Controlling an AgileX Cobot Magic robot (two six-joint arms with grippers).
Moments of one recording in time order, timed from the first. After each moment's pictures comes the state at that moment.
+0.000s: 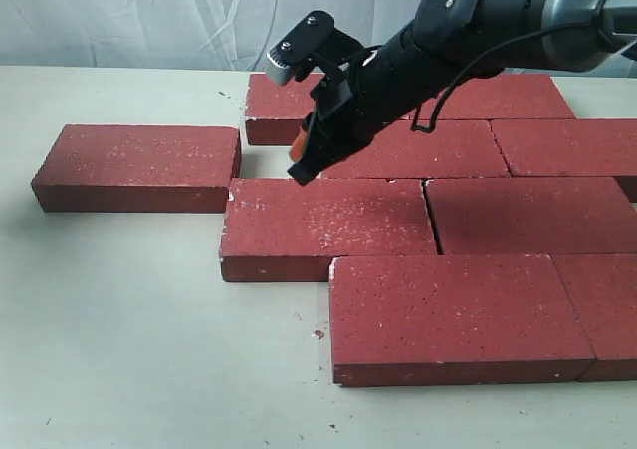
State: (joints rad) left arm 0.41 1.85 -1.09 -0.92 0.42 1.06; right arm 0.52 1.93 -1.38 0.66 0.63 -1.05
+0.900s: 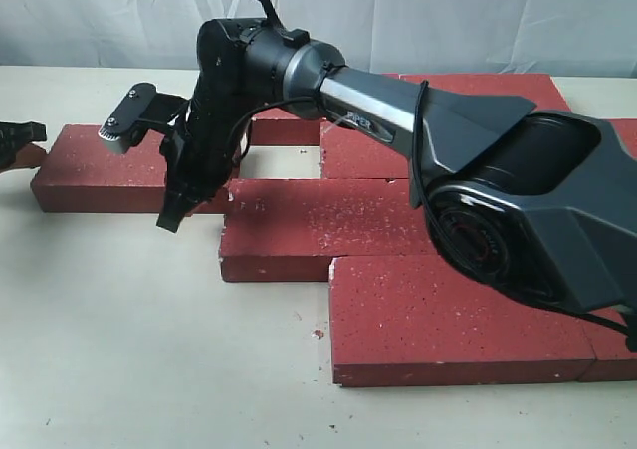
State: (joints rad) left arm 0.36 2.12 -1.18 -1.35 0.58 1.38; right arm 0.77 2.53 -2.28 0.32 1.07 -0.74
